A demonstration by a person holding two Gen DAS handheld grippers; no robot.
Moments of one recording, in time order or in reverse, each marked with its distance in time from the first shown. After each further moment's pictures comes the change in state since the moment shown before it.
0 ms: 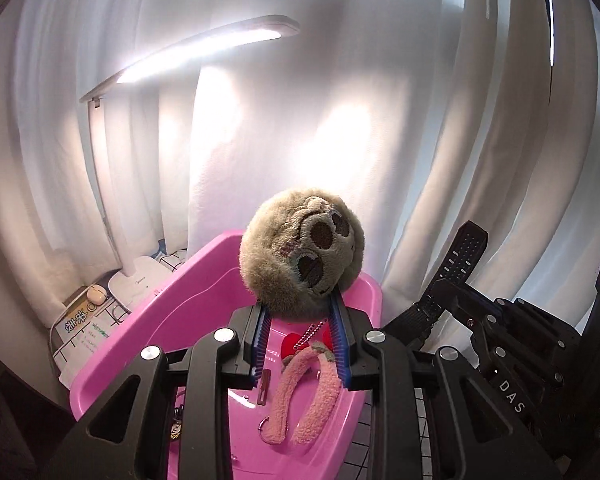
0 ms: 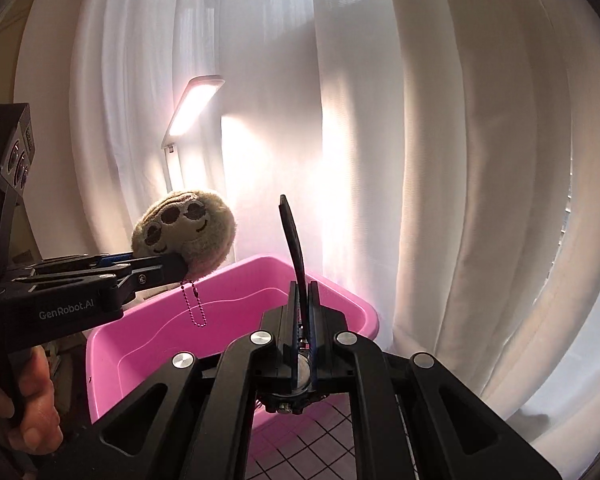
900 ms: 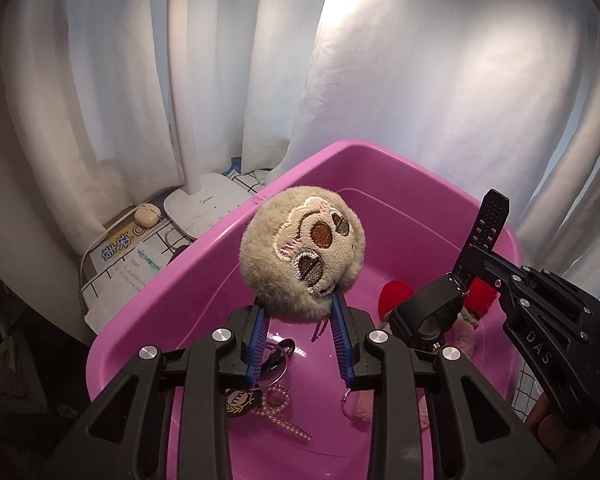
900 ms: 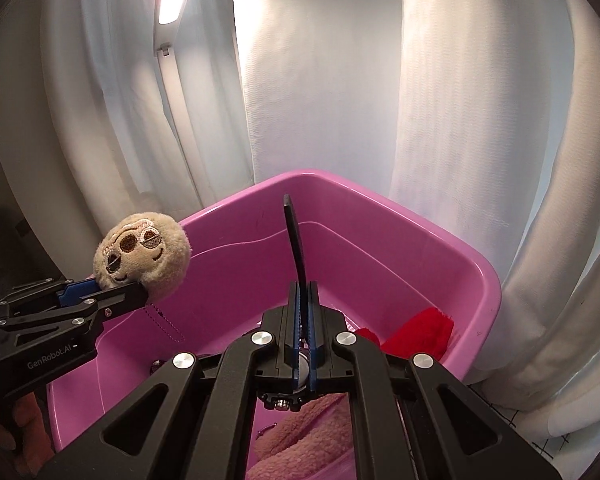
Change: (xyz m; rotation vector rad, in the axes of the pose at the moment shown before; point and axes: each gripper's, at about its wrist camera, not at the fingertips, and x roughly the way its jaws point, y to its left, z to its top) left arm 0.069 0.088 -0.052 -0.122 0.215 0.187; right arm 0.131 0.027 -0.029 0.014 0.272 0.025
